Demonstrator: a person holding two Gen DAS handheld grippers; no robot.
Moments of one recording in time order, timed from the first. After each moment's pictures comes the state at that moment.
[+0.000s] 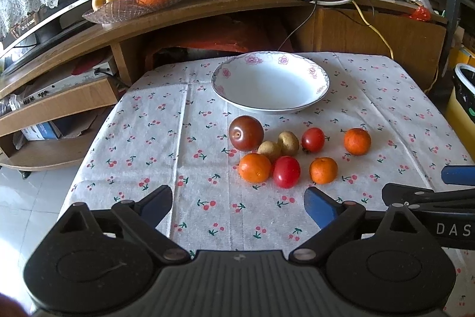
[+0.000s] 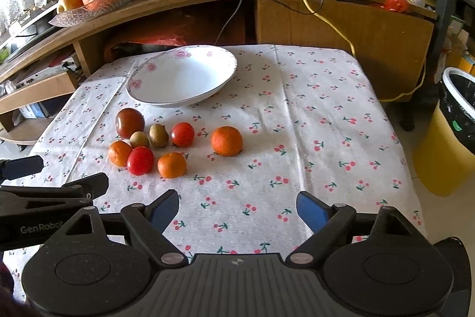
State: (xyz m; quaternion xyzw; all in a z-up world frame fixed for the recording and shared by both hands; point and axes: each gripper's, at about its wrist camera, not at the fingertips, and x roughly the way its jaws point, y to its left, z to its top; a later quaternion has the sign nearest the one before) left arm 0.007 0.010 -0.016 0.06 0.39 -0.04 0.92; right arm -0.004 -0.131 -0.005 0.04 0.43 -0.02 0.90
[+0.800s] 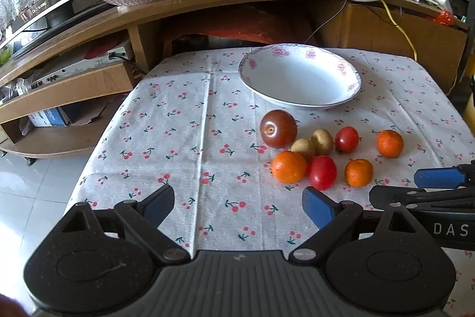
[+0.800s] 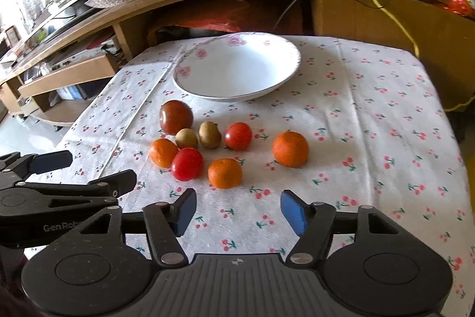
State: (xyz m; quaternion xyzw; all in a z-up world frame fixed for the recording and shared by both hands) left arm 0.025 0.035 -0.029 0.05 0.40 -0.01 0.92; right arm 0.033 -0.107 -0.019 0.05 0.46 0.09 0.88
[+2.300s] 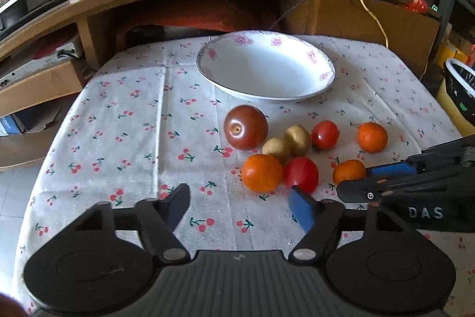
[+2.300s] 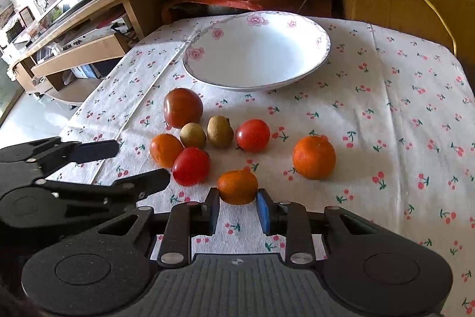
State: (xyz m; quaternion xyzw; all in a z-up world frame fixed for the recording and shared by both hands) left arm 0.056 0.032 -0.051 0.04 0.42 -0.11 0.90; right arm 0.067 -0.110 -0.037 0.04 0.49 0.14 0.86
